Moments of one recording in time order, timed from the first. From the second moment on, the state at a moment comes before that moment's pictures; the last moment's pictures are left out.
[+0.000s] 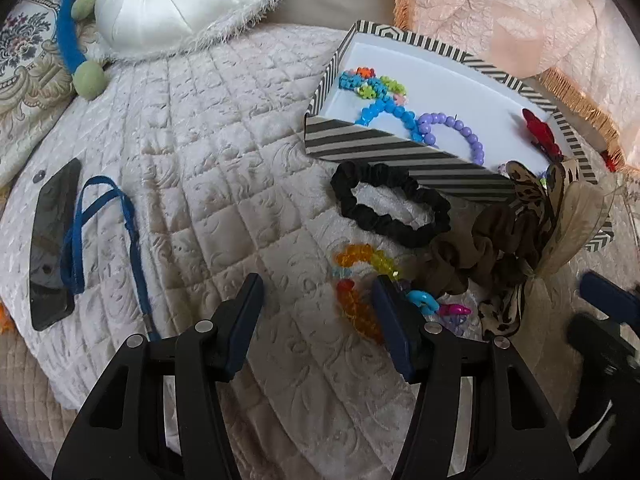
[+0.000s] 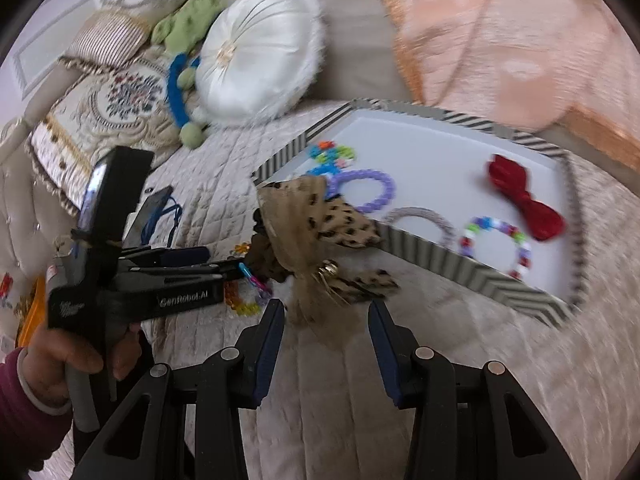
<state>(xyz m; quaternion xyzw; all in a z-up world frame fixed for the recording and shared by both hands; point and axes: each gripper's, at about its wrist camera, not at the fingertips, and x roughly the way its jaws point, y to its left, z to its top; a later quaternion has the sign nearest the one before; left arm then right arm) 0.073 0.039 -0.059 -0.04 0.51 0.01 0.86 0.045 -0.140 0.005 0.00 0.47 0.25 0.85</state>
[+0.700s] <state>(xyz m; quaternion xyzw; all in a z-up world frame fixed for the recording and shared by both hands) 0.054 0.054 -0.009 -0.08 0.47 -0.05 0.88 0.047 -0.170 0.047 0.06 0.41 0.27 0.87</state>
